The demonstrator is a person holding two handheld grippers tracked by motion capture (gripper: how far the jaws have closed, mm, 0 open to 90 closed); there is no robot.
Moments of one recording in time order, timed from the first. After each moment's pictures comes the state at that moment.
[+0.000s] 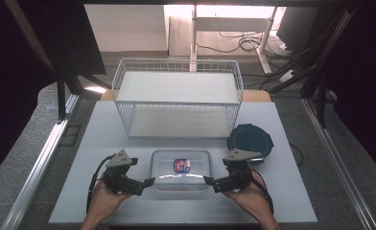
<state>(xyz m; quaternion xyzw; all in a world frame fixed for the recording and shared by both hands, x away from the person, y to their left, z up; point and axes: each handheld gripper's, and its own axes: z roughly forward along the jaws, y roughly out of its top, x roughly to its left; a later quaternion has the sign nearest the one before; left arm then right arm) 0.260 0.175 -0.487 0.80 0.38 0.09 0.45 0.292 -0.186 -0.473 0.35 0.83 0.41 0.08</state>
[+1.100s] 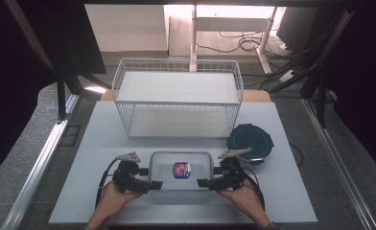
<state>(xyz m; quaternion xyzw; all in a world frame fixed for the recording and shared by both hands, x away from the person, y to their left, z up) 0.270 0.172 -0.510 0.80 0.39 -0.06 0.45 0.300 -0.178 -0.490 0.38 0.83 0.40 -0.05</state>
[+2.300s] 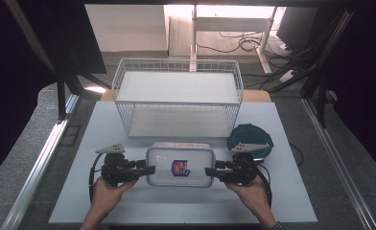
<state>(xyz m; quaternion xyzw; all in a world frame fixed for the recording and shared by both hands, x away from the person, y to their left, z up) 0.269 0.193 -0.470 0.74 0.41 -0.03 0.53 0.297 -0.197 -0.448 0.36 0.80 0.47 -0.02</state>
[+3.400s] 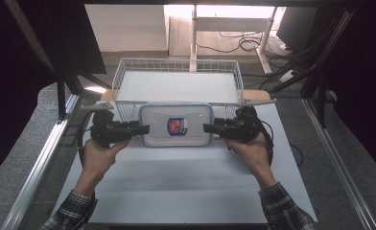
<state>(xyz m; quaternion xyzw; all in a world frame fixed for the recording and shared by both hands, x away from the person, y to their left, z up) 0.324 0.211 -0.372 0.72 0.41 0.00 0.56 0.362 -0.181 -0.351 0.34 0.78 0.53 0.01</state>
